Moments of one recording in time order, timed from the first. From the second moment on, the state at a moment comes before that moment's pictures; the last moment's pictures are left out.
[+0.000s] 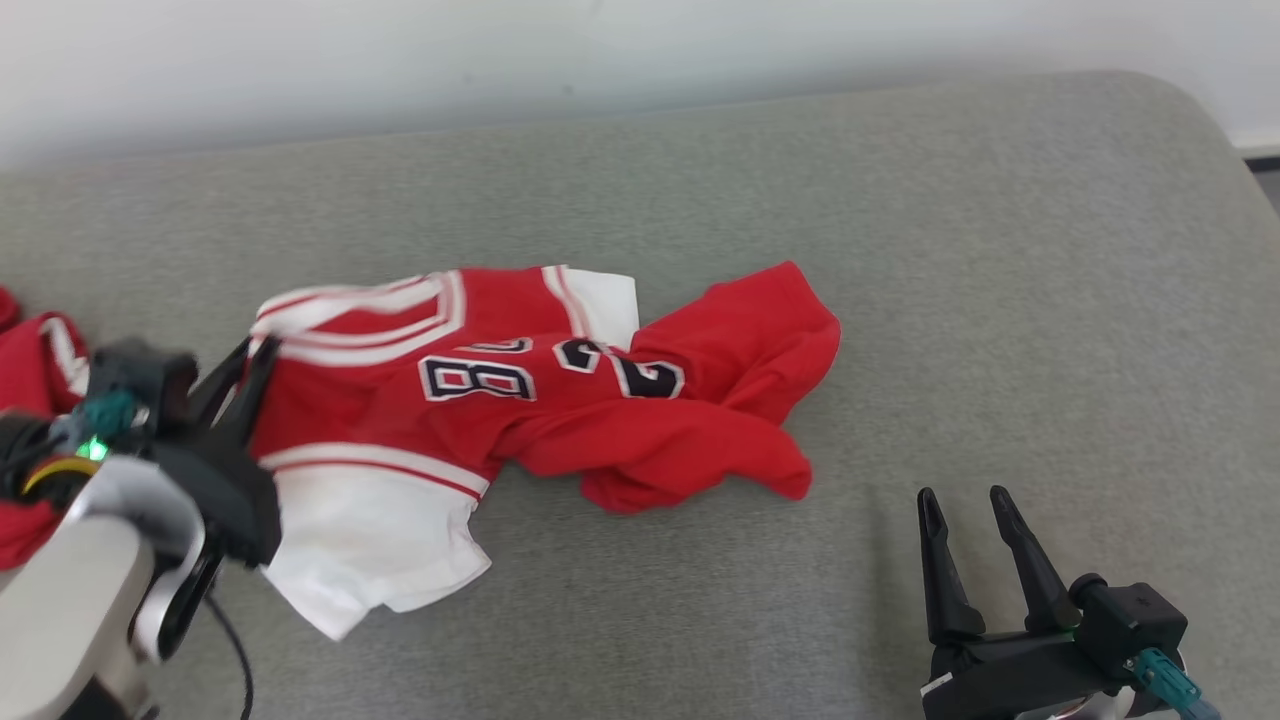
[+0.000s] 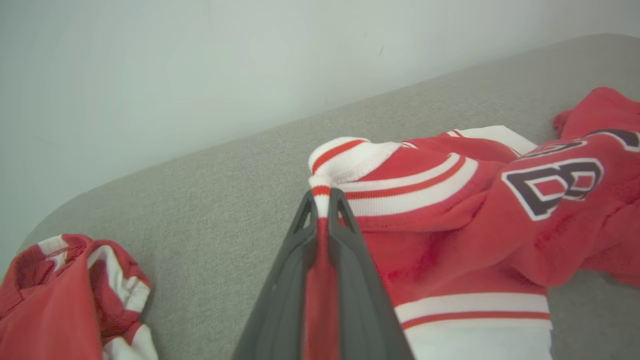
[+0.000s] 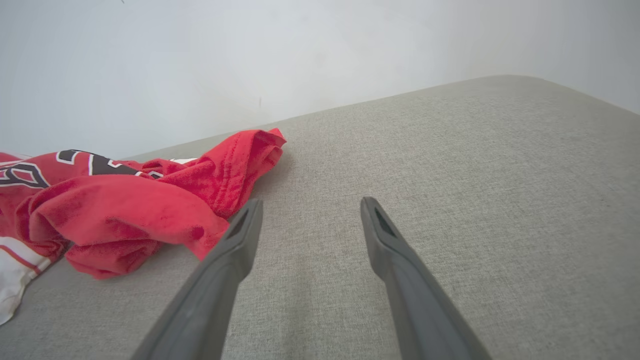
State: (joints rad) left arm -0.70 0.61 -0.66 0.44 -0.69 -0.03 -0.03; right arm -0.09 -0.05 0.08 0.25 0.27 0.13 -0.26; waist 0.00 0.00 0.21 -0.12
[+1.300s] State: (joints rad) left arm -0.07 0.27 -0.11 0.05 -0.34 0.02 -0.26; right arm 0.01 -0.08 0.02 0.23 0.24 0.13 -0.26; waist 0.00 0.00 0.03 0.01
